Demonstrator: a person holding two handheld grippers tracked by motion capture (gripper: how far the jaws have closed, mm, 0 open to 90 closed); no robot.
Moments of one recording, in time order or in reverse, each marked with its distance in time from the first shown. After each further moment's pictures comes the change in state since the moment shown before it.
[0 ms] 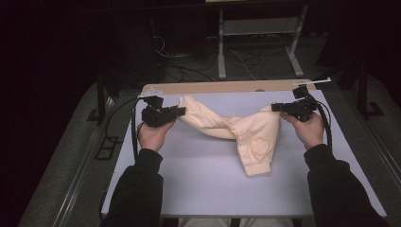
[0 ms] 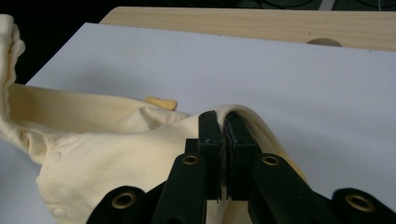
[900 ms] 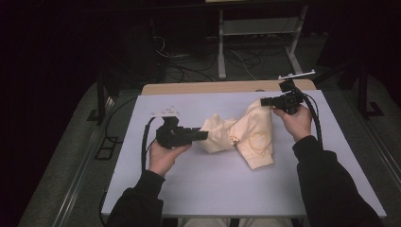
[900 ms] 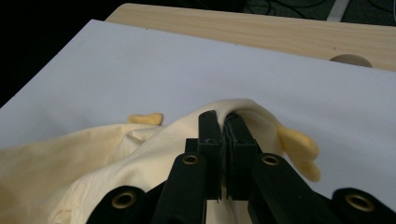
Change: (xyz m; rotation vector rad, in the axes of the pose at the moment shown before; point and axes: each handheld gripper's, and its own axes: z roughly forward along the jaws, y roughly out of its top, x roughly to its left) left arm -0.063 -0.042 0.008 0.079 -0.421 0.056; right arm 0.016 0.018 0.023 0.025 0.016 -0.039
